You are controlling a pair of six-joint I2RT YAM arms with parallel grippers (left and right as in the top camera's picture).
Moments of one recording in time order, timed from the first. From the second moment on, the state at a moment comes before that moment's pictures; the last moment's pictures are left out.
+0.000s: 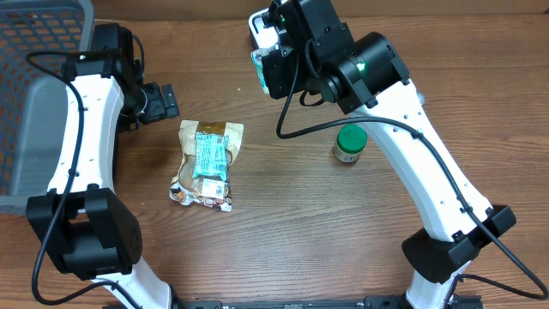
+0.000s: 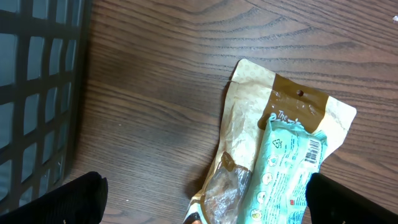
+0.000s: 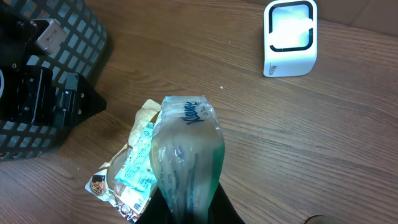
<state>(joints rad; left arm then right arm) 0.10 1.88 1.72 -1.22 -0.01 -0.23 0.60 1.92 2.25 -1.19 -0.07 0.23</state>
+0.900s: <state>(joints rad) 0.10 1.88 1.72 -1.22 -0.01 -0.23 0.60 1.92 2.25 -1.17 -0.07 0.23</state>
